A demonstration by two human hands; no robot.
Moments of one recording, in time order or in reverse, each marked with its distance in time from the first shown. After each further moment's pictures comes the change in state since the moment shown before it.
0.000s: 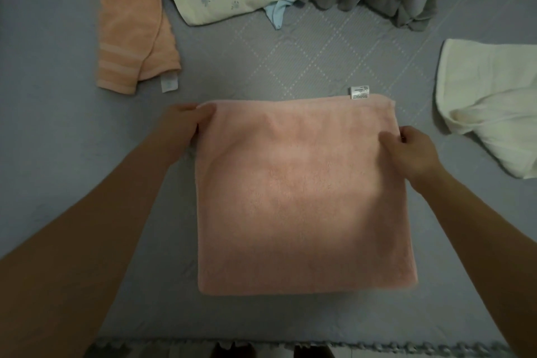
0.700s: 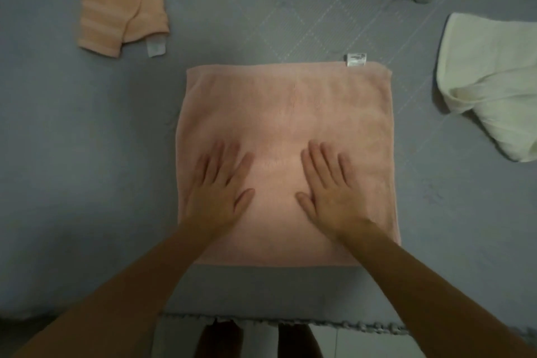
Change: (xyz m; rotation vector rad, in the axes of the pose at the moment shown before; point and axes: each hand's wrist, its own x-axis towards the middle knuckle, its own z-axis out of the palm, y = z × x) left_hand -0.110 -0.159 0.085 1.215 0.050 0.690; right_hand -0.118 0.045 0.094 -0.814 -0.093 -0.868
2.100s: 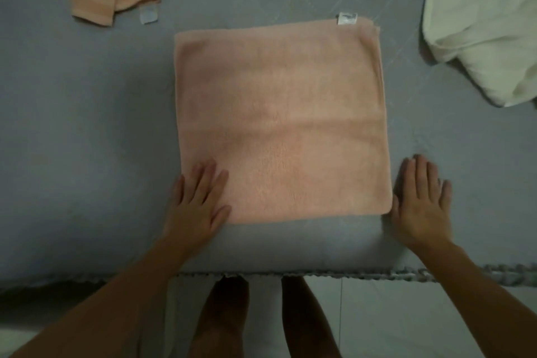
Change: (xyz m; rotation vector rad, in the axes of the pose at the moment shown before) left_hand -0.116 -0.010 0.007 -0.007 -0.173 0.022; right_hand -0.160 0.065 0.008 0.100 -0.143 0.600
